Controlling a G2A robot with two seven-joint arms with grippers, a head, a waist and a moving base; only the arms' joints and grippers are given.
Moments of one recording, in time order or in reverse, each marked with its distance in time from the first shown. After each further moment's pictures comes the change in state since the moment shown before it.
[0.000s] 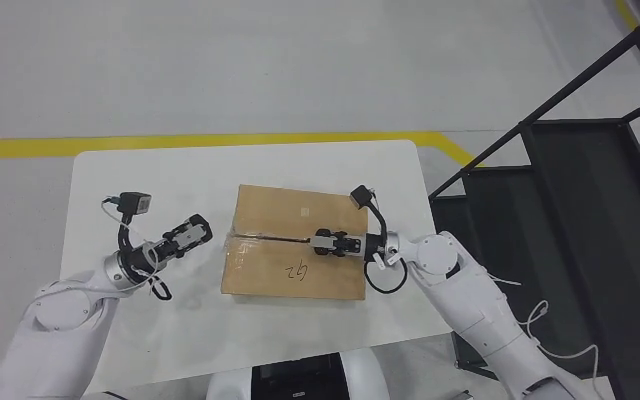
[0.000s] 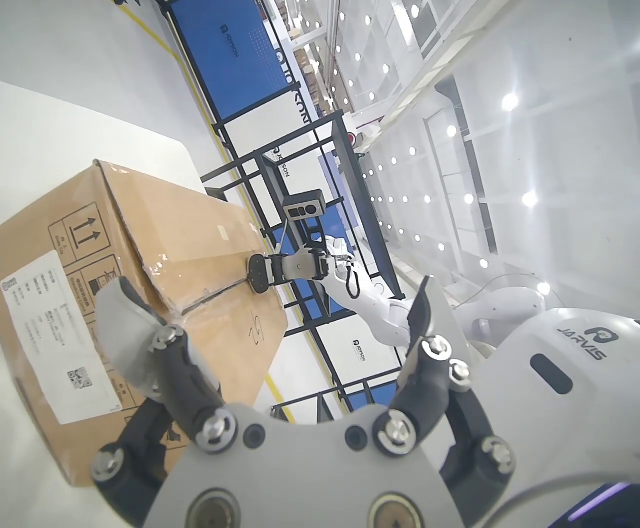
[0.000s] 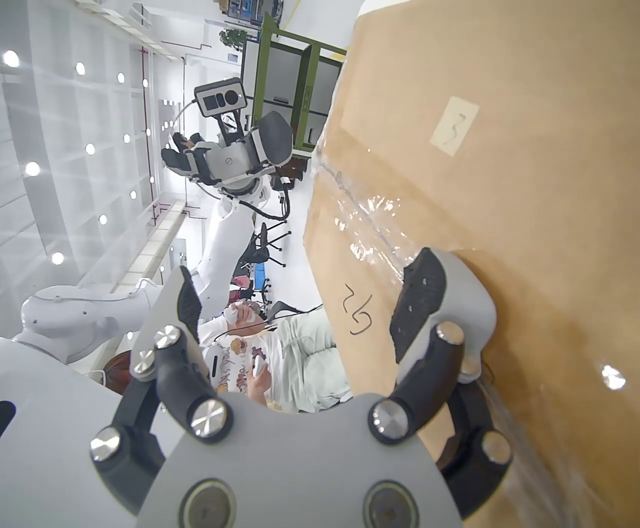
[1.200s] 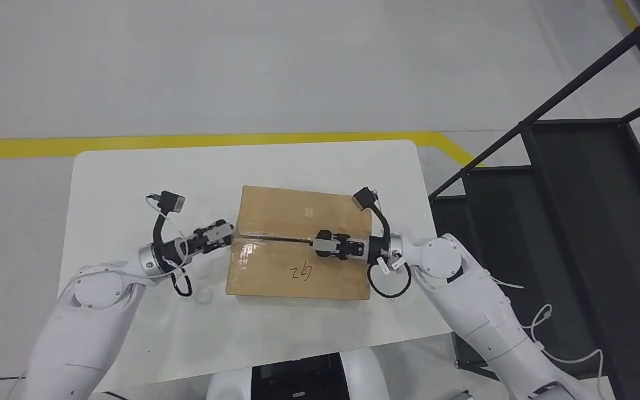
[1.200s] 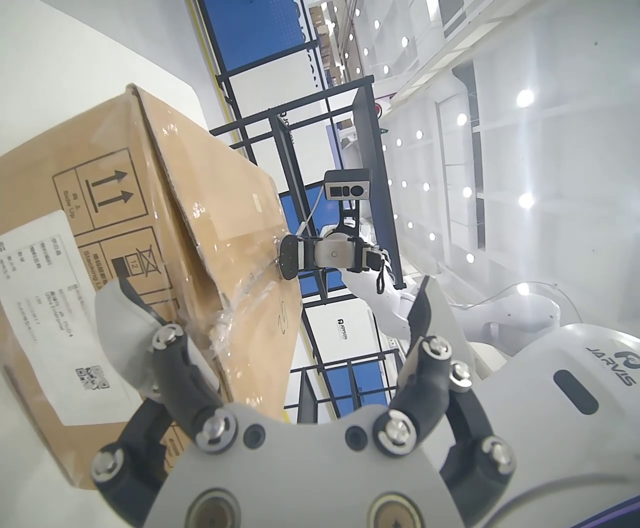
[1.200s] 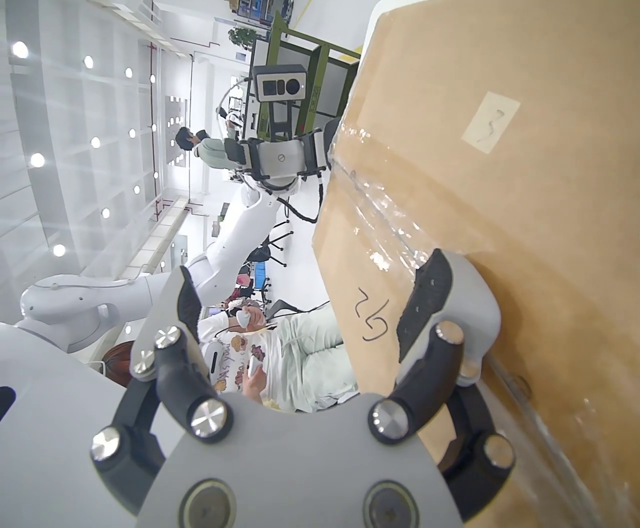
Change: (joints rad) left arm -0.166 -0.037 0.192 0.208 0.009 0.006 -0.016; right arm -0.032 0.015 0.030 -0.051 0.032 -0.042 0.015
